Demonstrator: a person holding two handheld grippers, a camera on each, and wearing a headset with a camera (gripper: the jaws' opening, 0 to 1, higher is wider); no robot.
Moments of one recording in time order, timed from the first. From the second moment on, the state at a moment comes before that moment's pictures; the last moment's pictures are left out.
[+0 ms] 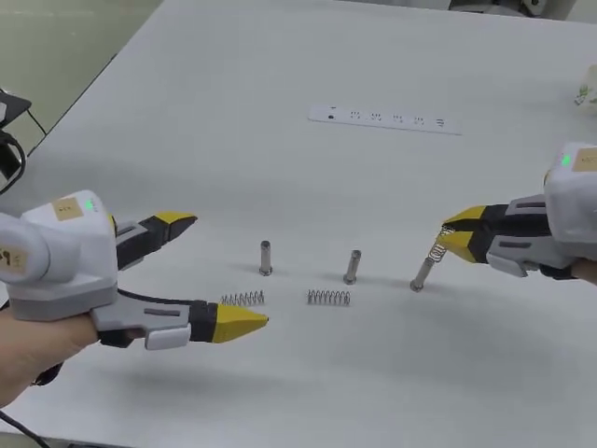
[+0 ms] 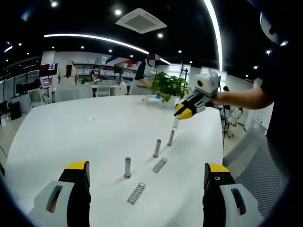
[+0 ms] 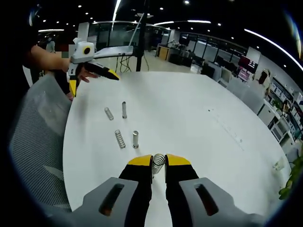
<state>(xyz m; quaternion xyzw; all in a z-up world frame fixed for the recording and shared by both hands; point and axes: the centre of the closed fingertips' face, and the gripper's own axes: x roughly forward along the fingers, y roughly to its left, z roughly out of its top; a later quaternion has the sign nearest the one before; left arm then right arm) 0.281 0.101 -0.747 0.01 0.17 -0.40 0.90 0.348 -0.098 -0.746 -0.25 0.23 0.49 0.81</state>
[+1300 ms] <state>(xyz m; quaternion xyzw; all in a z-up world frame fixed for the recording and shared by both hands) 0.279 0.106 -0.749 0.00 0.18 -0.39 0.90 0.349 -0.094 -0.789 -0.26 0.26 0.49 0.79</state>
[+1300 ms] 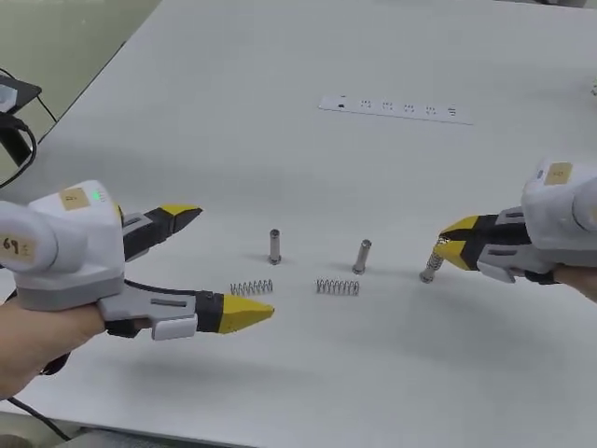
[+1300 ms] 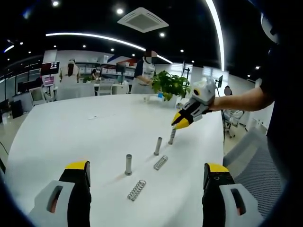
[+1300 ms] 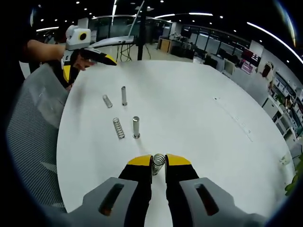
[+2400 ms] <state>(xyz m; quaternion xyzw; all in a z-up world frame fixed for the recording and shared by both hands) 0.280 0.104 -0.750 0.01 0.18 -0.39 0.90 0.351 -0.099 -0.807 -0.23 0.28 0.47 0.80</state>
